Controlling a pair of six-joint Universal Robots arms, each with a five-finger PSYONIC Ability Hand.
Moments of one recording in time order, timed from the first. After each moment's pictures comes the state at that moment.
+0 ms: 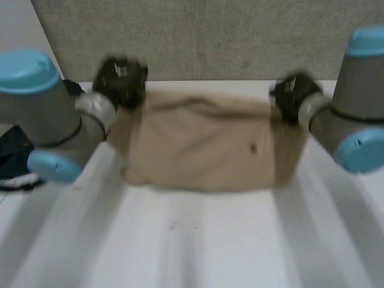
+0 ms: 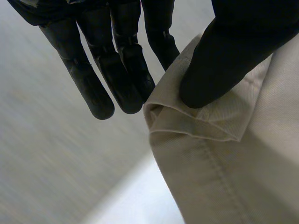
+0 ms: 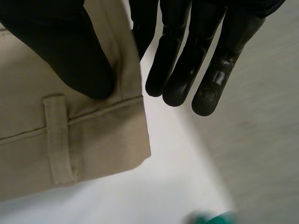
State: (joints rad) left arm 4.30 -2.09 -1.15 3.33 -1.47 3.56; right arm 1.95 -0.94 0.91 0.22 1.55 2.40; left_hand 1.09 1.20 1.19 1.20 0.99; right_hand 0.99 1.18 1.18 1.19 0.99
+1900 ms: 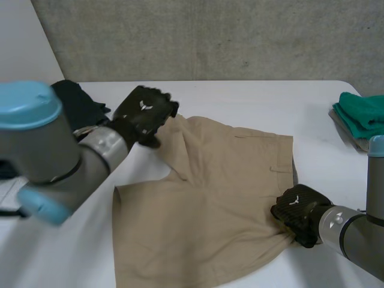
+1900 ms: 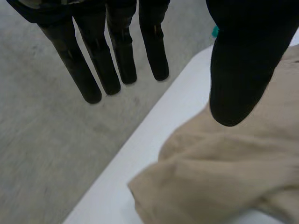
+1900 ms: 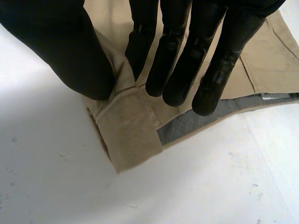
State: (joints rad) left arm 4.26 -2.02 -1.39 3.34 -1.24 3.62; right arm 1.87 -1.29 1.81 0.25 1.38 2.27; left_hand 0.62 0.59 0.59 0.59 0.42; right_hand 0.99 1.18 1.19 1.19 0.99
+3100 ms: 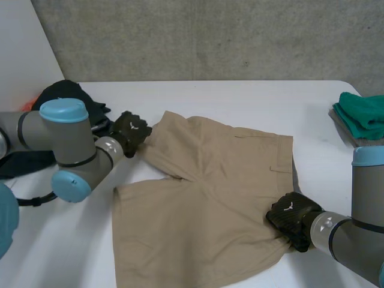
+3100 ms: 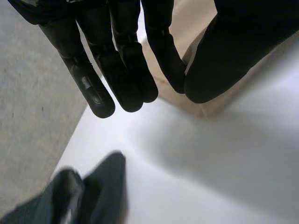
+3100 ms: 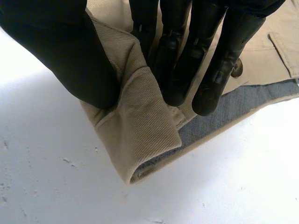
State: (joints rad) left arm 4.37 -2.38 -1.13 3.22 -1.38 3.96; right arm 1.87 -1.19 1.81 0.18 1.37 2.30; left_hand 1.14 1.19 1.19 1.20 0.98; right_hand 0.99 1.20 1.19 1.19 1.00
